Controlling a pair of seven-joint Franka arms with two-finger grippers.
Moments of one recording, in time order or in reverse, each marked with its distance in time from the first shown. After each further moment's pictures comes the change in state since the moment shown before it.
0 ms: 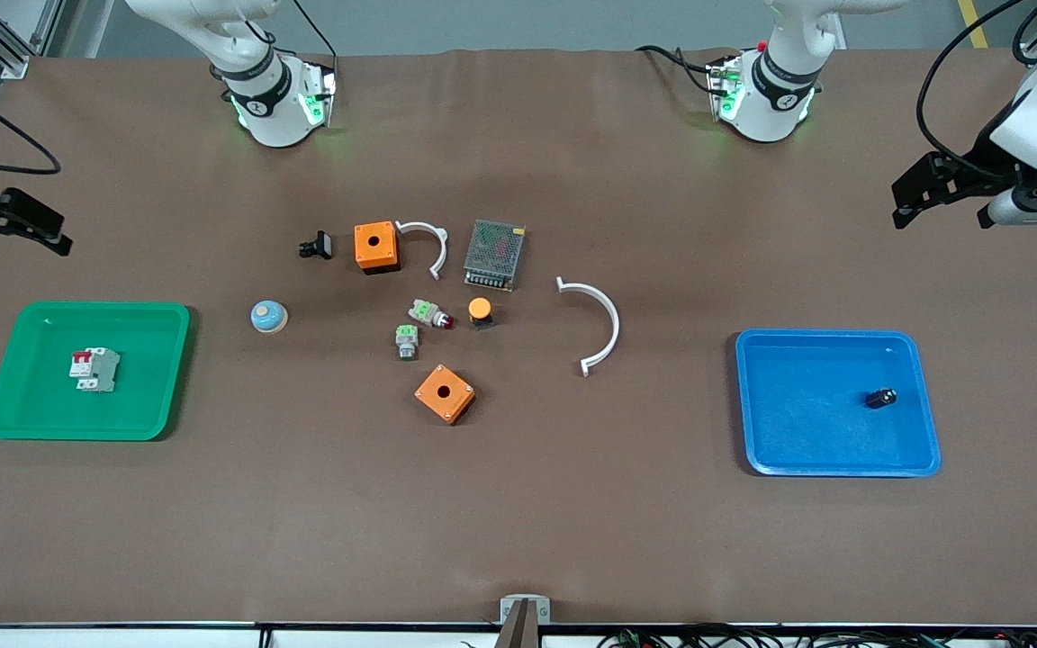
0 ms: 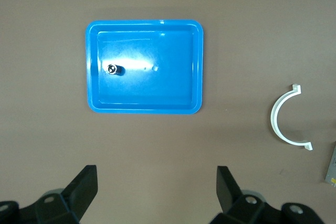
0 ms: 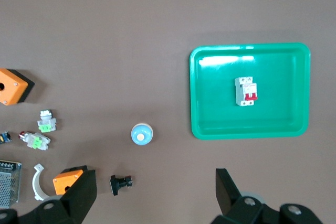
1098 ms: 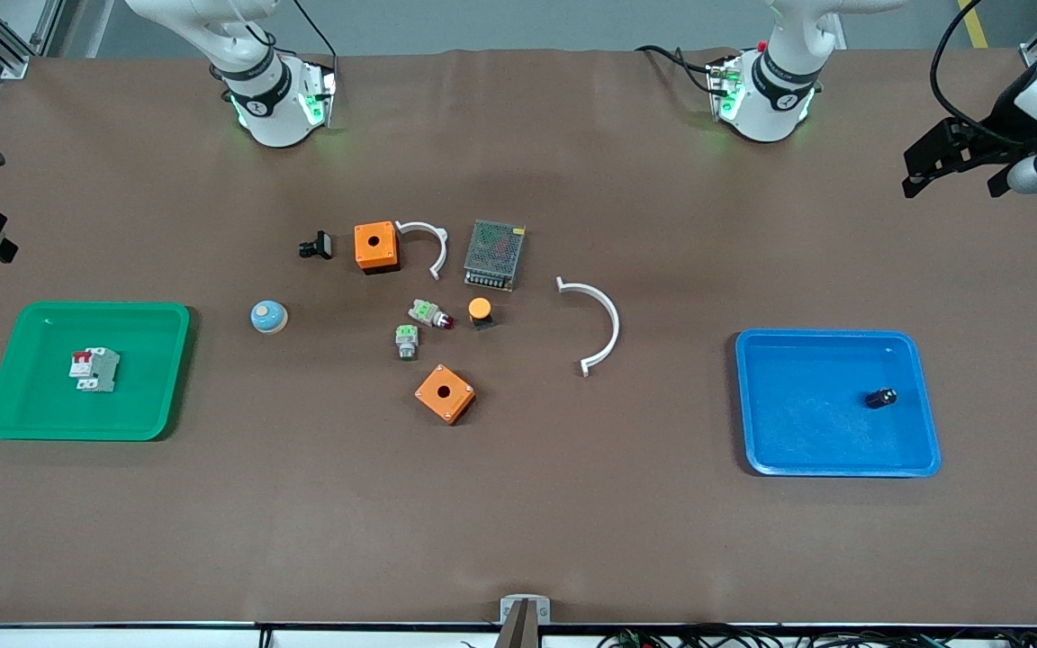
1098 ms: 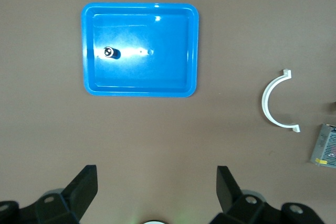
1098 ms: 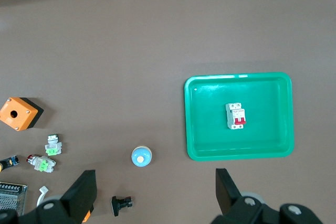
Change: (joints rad) left arm 0.007 -0.017 0.002 0.048 -0.043 -0.106 0.000; right arm 0.000 0.073 -0.008 0.173 0.000 -0.024 0.000
